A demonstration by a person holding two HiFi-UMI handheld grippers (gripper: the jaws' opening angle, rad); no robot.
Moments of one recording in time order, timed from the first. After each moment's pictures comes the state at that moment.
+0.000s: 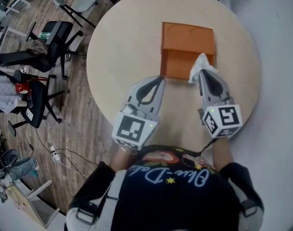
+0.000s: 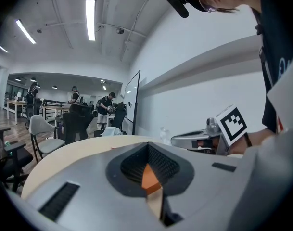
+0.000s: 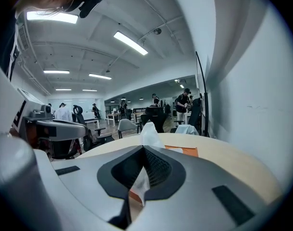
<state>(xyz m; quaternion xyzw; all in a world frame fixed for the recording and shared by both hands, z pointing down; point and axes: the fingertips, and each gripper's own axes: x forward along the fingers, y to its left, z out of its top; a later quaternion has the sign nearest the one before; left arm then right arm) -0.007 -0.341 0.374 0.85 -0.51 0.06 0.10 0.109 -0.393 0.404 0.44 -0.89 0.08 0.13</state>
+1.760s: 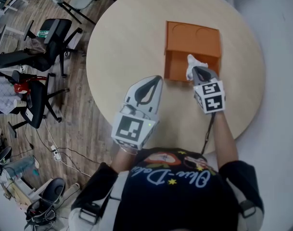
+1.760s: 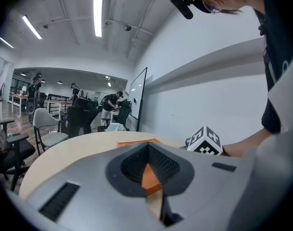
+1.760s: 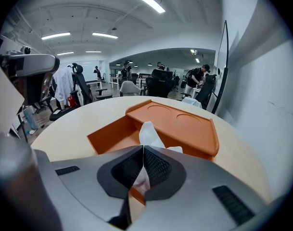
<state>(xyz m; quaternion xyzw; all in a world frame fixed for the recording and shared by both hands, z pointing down) -0.033 -0.362 0.405 0.84 -0.53 0.06 0.13 0.091 -0.445 0.550 0.40 -0.84 0.12 0.36</state>
